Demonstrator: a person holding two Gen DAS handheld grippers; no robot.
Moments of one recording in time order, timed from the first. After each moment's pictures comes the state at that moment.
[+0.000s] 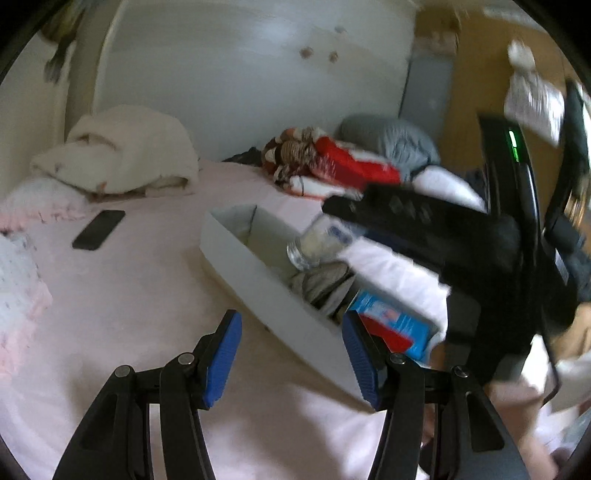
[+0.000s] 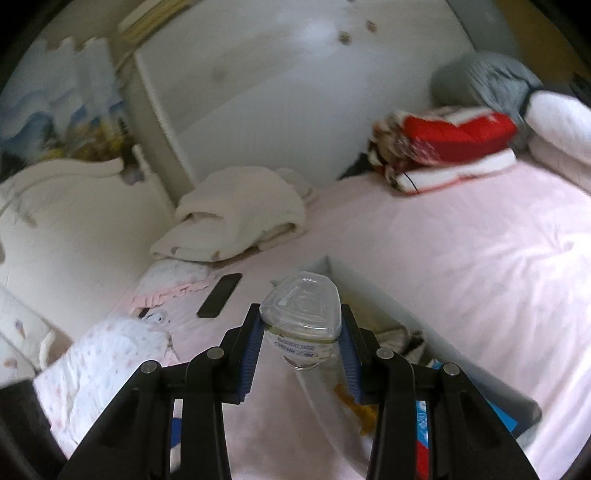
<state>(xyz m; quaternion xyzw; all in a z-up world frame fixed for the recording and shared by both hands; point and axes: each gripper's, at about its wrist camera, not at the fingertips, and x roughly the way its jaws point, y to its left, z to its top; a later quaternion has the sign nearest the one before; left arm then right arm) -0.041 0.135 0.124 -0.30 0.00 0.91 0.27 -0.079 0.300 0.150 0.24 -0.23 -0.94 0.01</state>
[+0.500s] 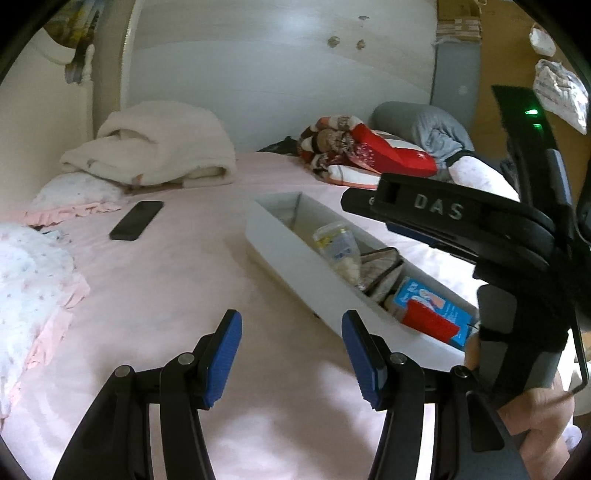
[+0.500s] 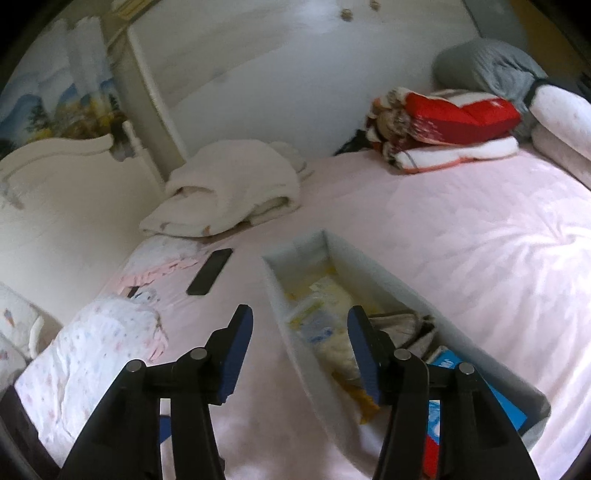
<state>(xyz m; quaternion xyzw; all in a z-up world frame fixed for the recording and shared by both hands) -0.046 0.106 0.123 -0.32 0.01 0.92 0.20 -0.089 0.274 0.147 0.28 -0.19 -0.94 0.02</state>
